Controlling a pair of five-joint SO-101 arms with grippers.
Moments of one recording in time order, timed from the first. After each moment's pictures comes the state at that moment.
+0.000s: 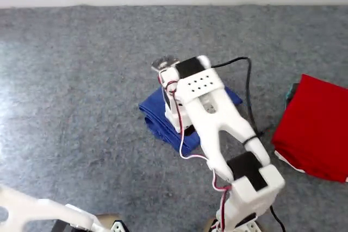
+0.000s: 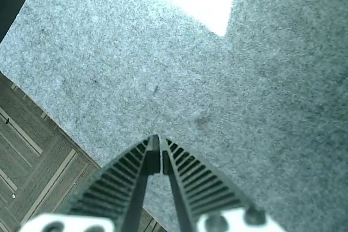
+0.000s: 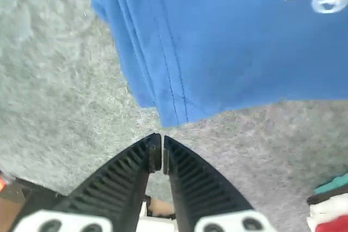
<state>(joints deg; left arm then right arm) -72.8 -37.6 18.2 92.9 -28.5 -28.6 9.3 -6.3 100.5 5.8</state>
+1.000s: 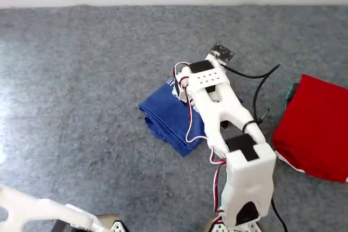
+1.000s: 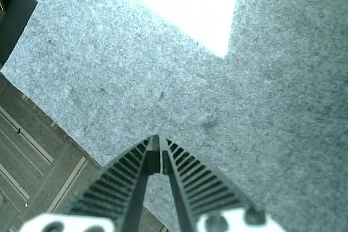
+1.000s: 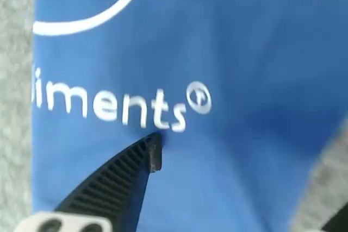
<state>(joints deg) -72.8 -37.6 18.2 91.2 -31.0 -20.8 26.1 -4.5 66.7 -52.9</state>
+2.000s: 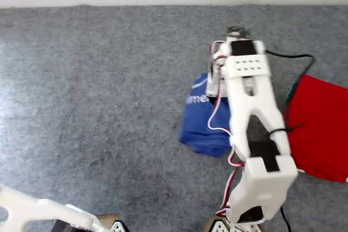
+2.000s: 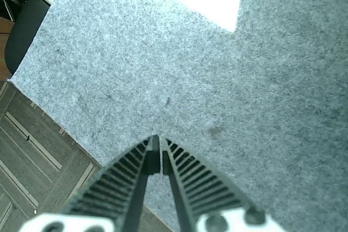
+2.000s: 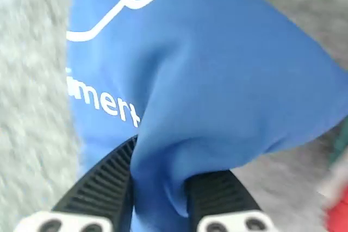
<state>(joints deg) -72.8 -37.6 18.2 89.6 -32.6 -6.9 13.7 -15.4 96.4 -11.9</state>
